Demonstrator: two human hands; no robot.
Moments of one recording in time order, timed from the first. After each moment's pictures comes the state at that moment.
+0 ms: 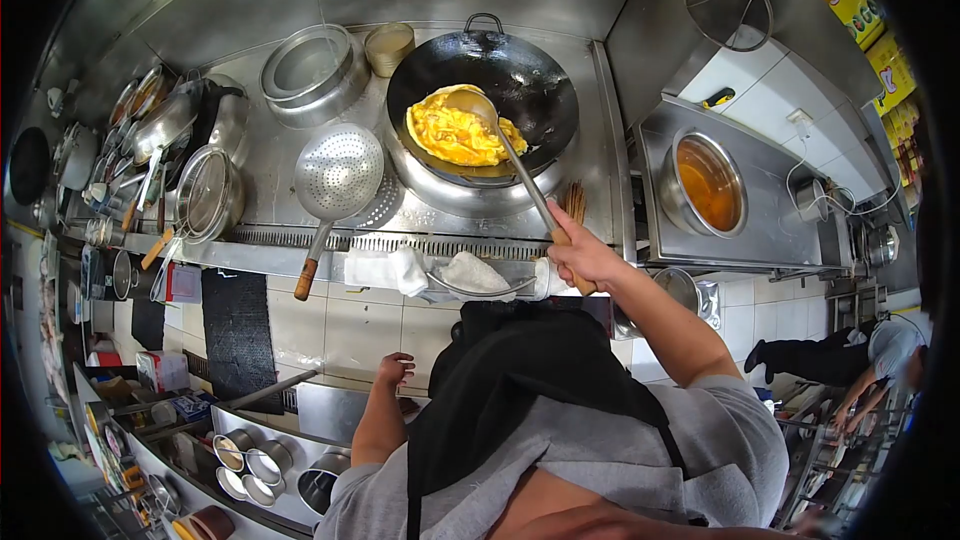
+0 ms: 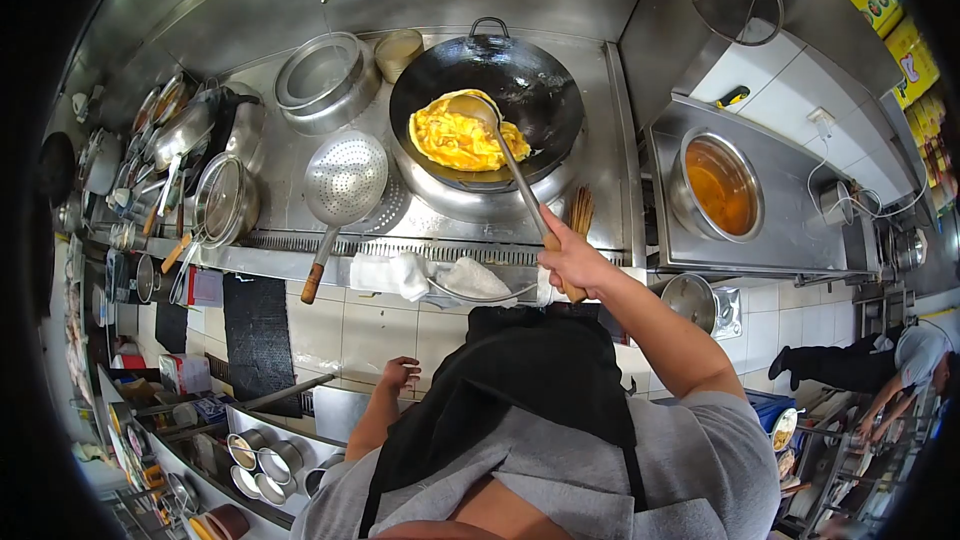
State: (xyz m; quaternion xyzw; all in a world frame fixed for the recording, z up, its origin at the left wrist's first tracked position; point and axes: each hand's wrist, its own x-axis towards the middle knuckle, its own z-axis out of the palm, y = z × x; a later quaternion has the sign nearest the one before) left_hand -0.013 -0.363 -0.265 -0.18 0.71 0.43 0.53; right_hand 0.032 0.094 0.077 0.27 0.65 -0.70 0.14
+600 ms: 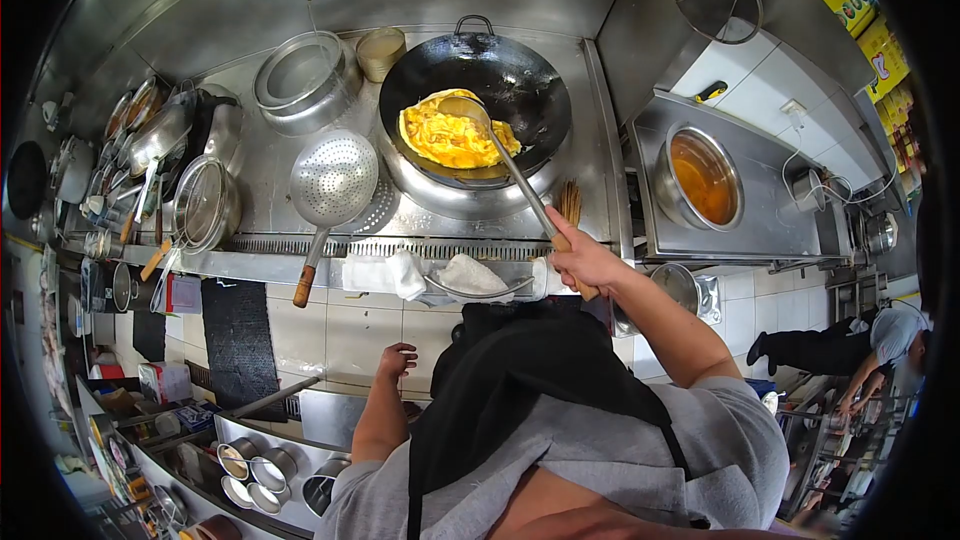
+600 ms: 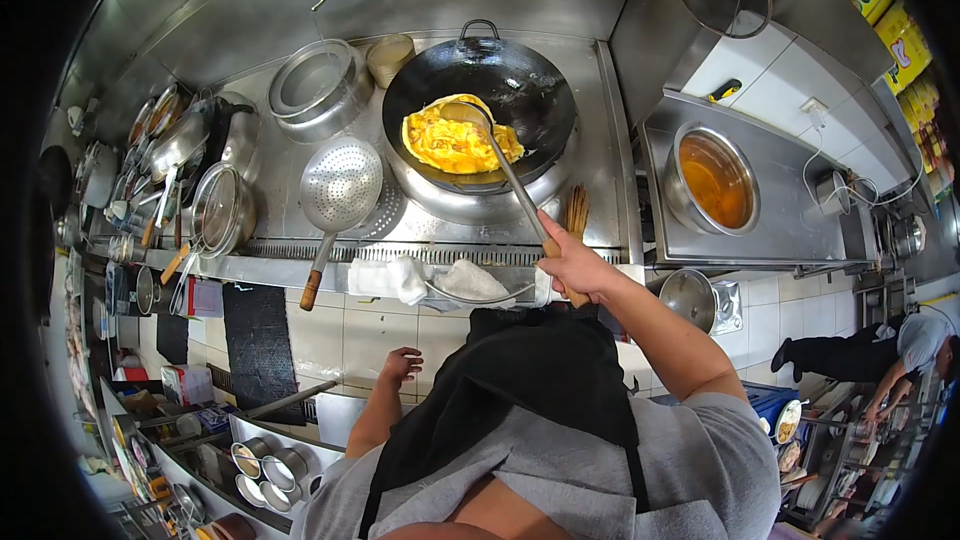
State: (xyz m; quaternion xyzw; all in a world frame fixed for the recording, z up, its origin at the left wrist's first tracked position) left_hand -0.037 -0.339 -0.251 -0.16 0.72 0.44 0.52; right_hand 0.043 0.091 0.088 0.26 0.68 -0.67 0.16
